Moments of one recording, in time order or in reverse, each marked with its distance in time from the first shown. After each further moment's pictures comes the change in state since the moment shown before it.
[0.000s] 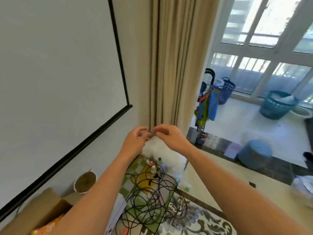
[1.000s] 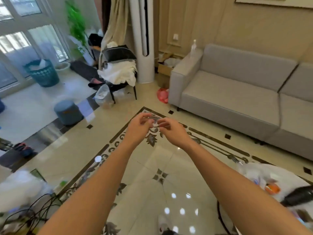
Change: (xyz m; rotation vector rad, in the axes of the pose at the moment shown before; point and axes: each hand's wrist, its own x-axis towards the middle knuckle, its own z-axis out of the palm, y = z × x) left_hand -0.598 0.017 0.299 0.155 -1.448 0.462; right_hand -0.785 -0.003 0.079 0.137 1.266 0.961
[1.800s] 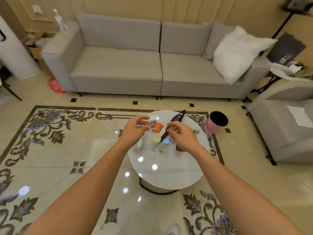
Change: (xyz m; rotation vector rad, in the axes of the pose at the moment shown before) left_hand -0.252 0.085 0.515 0.111 -0.619 0.073; right_hand -0.457 0.339 -0.312 0.098 0.546 0.471
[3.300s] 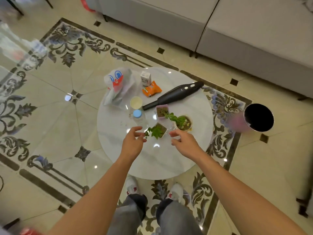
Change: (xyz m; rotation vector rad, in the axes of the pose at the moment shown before) left_hand 0.121 -0.163 0.380 -0.218 0.493 -0.634; right_hand 0.215 0.372 -0.096 -0.222 -0.678 -0.015
